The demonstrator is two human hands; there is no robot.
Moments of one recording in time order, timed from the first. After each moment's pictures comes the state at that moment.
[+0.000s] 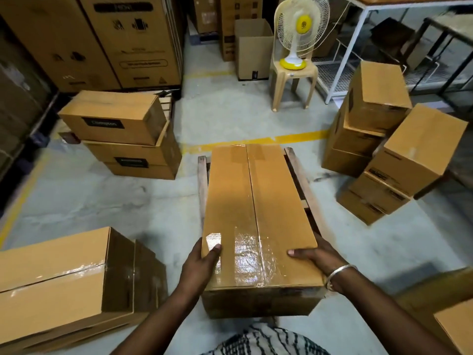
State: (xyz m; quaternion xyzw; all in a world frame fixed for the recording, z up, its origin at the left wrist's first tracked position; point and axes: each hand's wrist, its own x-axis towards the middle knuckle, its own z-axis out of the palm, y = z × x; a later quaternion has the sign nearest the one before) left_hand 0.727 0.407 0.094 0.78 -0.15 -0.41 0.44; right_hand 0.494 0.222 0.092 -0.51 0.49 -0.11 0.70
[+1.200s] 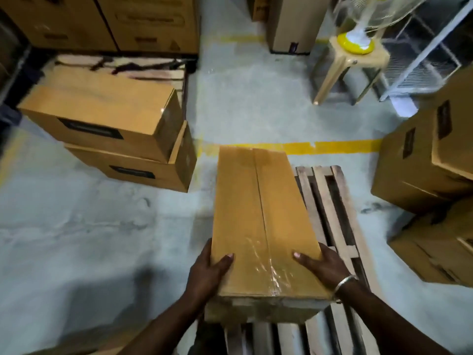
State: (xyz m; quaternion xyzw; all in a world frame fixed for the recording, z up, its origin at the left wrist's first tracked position) left_hand 1.126 0.159 -0.039 0.77 -0.13 -0.46 0.42; right_hand 0.902 -0.029 -0.022 -0.57 0.57 -0.02 0.59
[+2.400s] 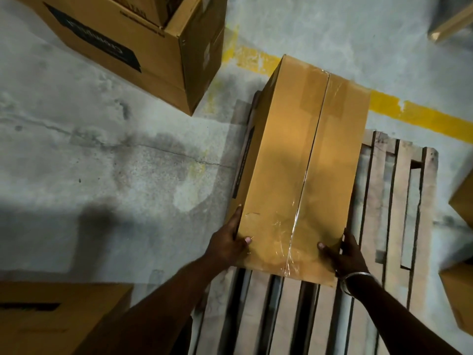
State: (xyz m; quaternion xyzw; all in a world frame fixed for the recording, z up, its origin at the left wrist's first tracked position) left_hand 1.171 0.082 -0.464 0.75 -0.15 -0.53 0.37; right_hand 0.961 -0.136 -0.434 -0.56 0.64 0.04 0.52
